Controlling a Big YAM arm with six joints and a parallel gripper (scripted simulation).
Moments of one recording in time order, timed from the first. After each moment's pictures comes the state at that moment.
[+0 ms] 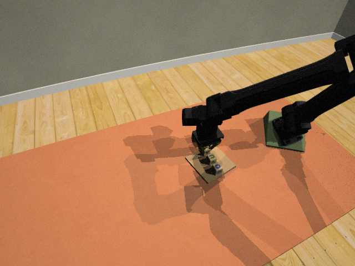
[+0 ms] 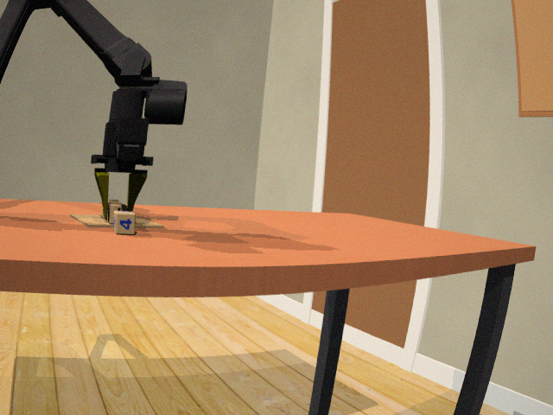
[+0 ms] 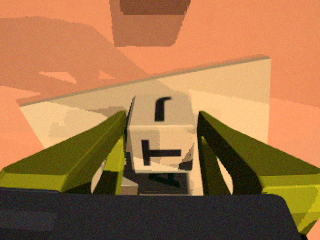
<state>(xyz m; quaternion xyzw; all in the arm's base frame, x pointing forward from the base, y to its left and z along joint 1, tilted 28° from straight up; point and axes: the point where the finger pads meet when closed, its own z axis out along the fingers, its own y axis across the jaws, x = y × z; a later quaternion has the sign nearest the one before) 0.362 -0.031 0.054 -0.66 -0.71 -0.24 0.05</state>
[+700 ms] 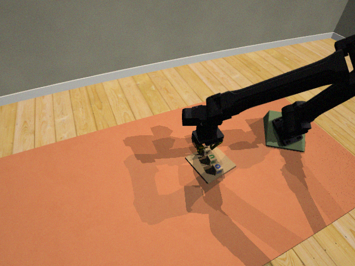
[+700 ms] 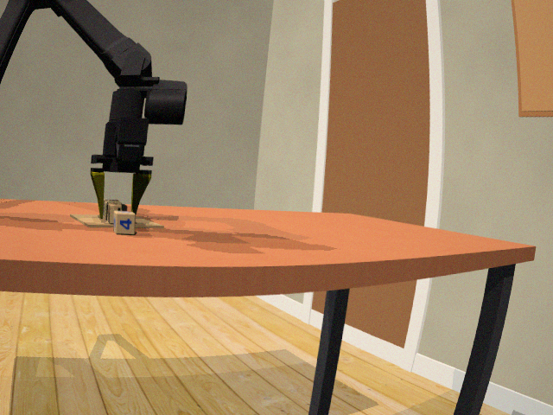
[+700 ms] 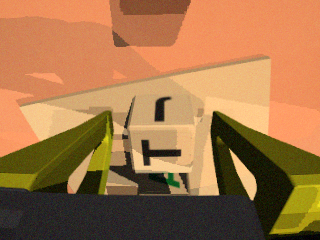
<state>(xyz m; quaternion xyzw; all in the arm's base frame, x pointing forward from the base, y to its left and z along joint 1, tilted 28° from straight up) 0.362 -0.031 0.054 -0.66 -0.71 -0.24 0.05</state>
